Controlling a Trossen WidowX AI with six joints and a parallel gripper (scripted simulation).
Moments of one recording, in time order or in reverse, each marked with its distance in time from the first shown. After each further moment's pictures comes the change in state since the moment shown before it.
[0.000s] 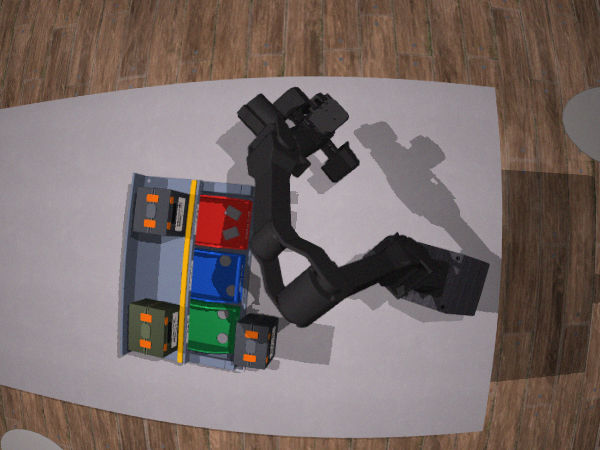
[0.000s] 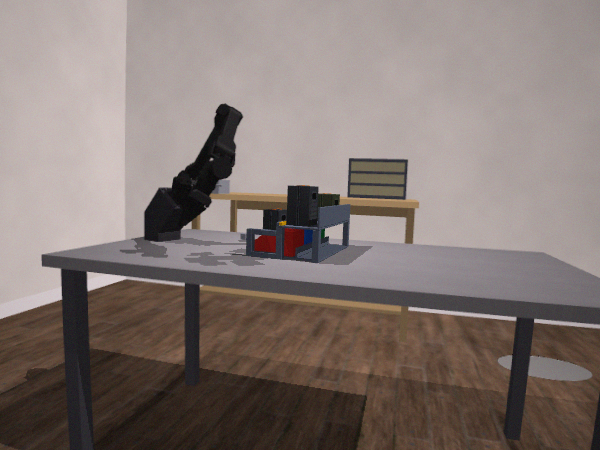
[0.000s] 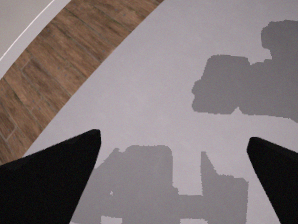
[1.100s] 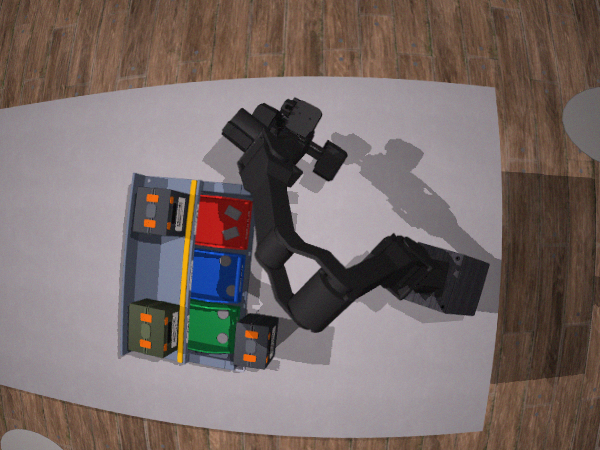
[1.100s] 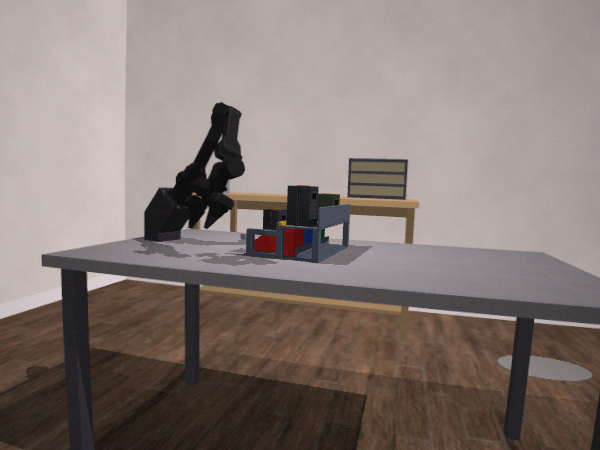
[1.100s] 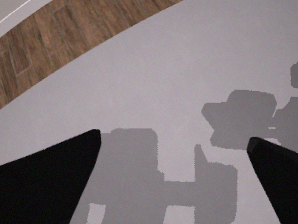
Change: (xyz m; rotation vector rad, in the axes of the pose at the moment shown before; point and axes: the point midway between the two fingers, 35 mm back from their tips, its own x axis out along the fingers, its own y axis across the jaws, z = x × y) arm -0.013 0.018 -0.039 -0.311 0.078 0.145
